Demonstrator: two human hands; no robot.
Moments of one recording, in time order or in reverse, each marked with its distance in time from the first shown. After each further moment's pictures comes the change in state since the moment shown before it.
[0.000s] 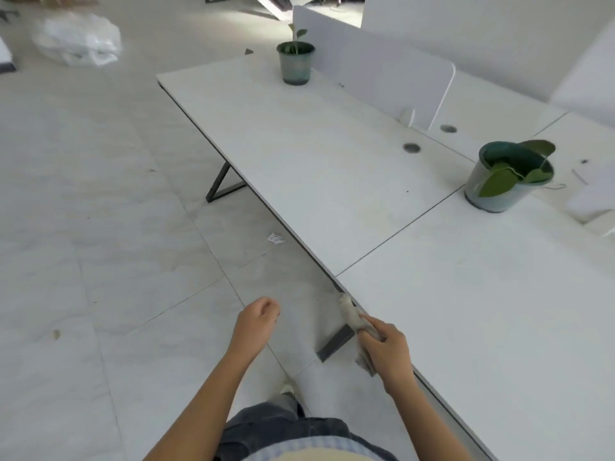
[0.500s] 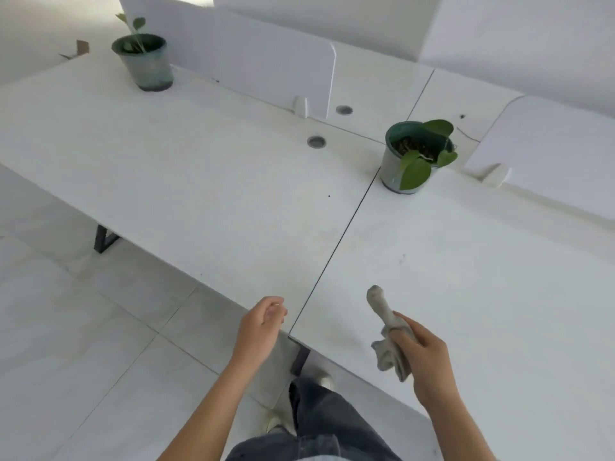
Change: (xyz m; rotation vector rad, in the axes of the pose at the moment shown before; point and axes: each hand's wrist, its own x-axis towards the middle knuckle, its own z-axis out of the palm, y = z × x) left_hand 0.111 0.092 0.055 0.039 -0.422 0.189; right_hand 0.037 -0.036 -0.064 0.400 0.444 0.183
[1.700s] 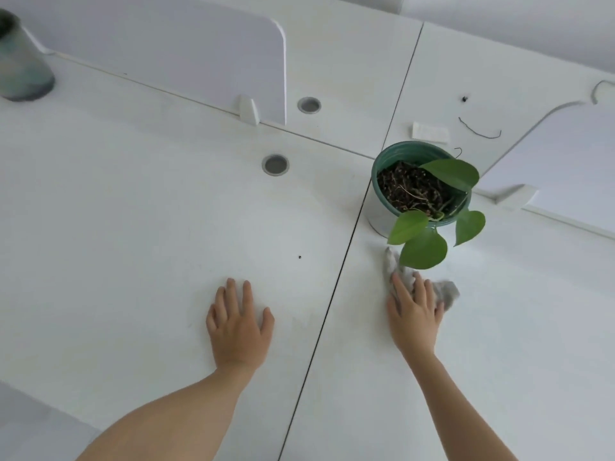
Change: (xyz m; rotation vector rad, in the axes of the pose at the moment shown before) left_hand 0.234 0.027 0.045 1.010 0.167 0.103; right_hand 0.270 -0.023 0.012 -1.027 0.305 -0.108
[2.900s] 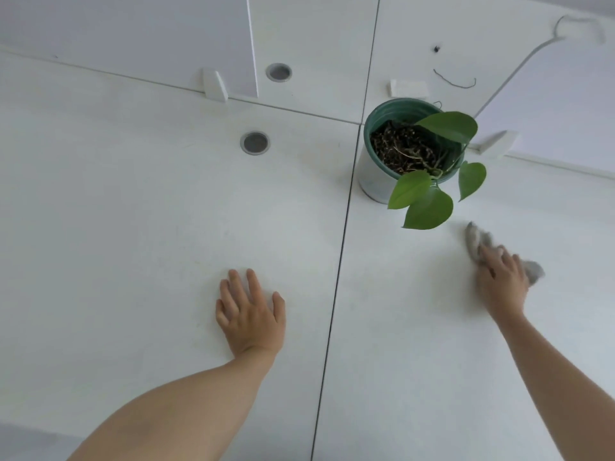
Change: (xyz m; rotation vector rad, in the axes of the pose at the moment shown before) left_hand 0.003 0.002 -0.003 -0.011 -0.081 0.017; right_hand 0.009 0.101 -0.049 0.016 0.127 0.332
